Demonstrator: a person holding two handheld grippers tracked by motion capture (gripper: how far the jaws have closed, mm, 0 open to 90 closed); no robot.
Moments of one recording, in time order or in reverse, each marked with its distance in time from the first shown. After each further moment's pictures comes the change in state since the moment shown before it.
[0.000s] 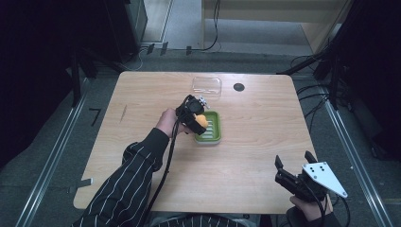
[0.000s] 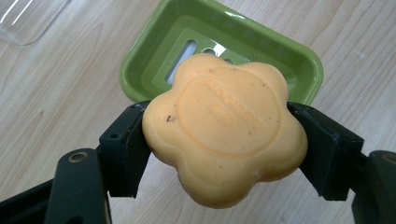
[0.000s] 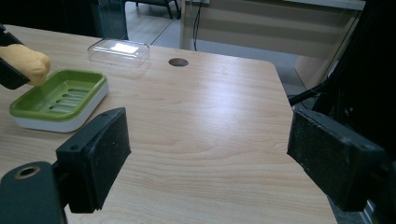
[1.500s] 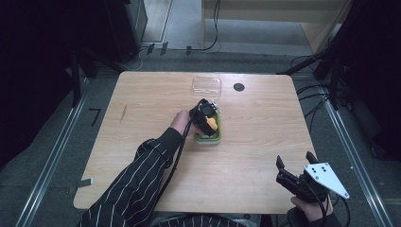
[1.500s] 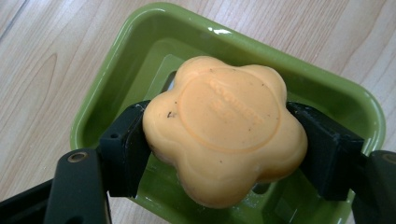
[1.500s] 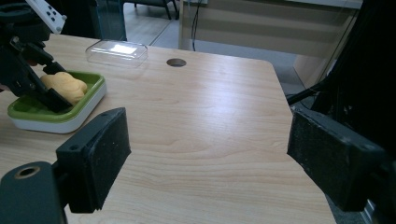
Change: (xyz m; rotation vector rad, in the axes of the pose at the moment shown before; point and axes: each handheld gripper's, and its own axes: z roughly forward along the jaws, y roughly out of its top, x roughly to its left) left arm -0.001 0.020 0.058 0.019 -0.016 0.070; right arm -0.002 -0.001 -0.002 -0.002 -0.005 0.009
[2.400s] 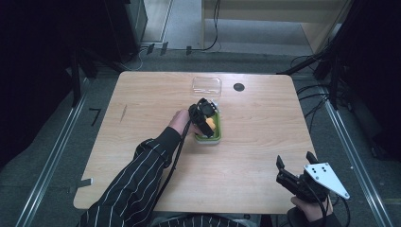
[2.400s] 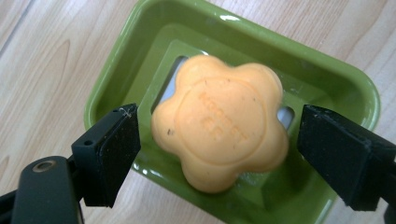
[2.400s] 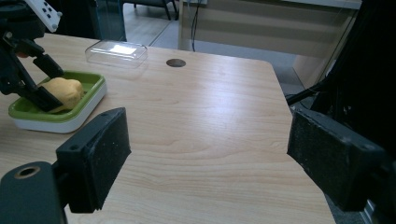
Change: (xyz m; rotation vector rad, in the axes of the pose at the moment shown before) left arm -0.002 0.001 -0.010 0.054 0.039 -0.015; right arm 0.000 0.000 0.000 -0.002 -0.001 -0.001
